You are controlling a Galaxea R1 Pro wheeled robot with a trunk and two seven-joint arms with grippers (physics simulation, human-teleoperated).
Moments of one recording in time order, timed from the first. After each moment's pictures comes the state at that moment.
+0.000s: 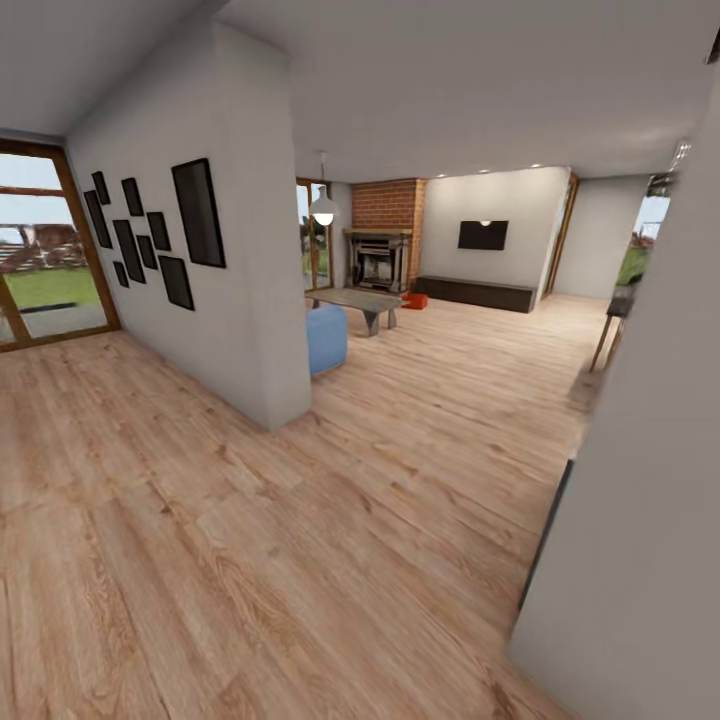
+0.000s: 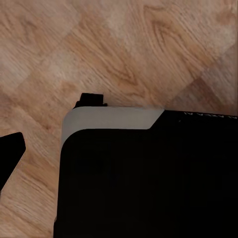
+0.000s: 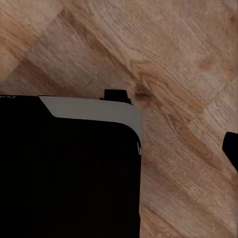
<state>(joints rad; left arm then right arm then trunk) -0.19 -0.01 0.00 -0.01 0.11 -0.04 -0.03 -0.18 0.03 0.60 0.03 -0.55 -0.07 -0.09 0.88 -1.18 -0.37</state>
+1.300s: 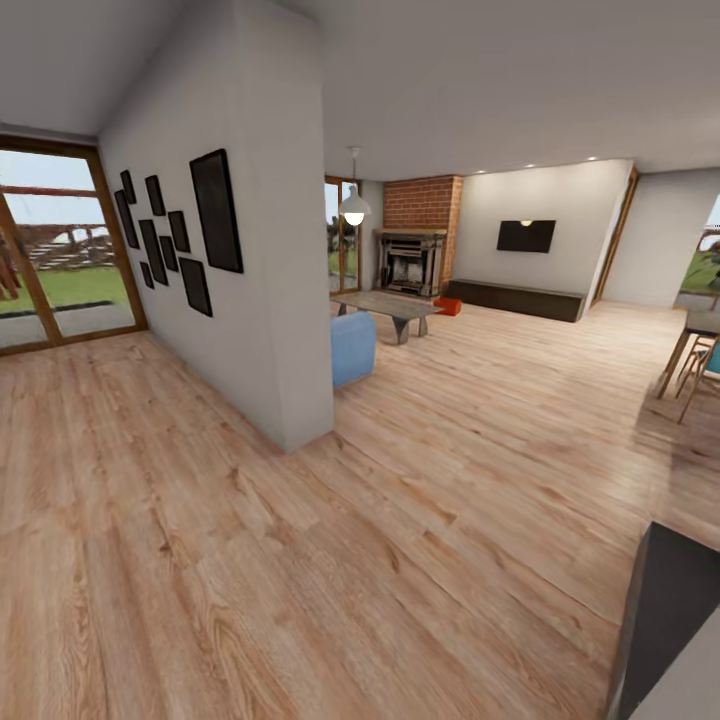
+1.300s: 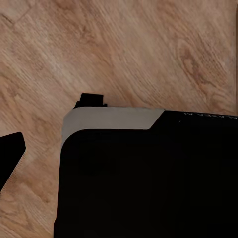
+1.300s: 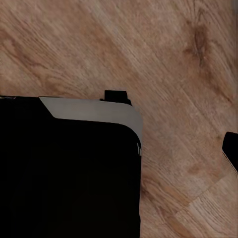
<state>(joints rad) -0.19 -0.01 0.00 -0.01 0.11 -0.04 -0.03 -0.18 0.03 0.60 0.03 -0.55 -0.07 -0.09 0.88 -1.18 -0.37</state>
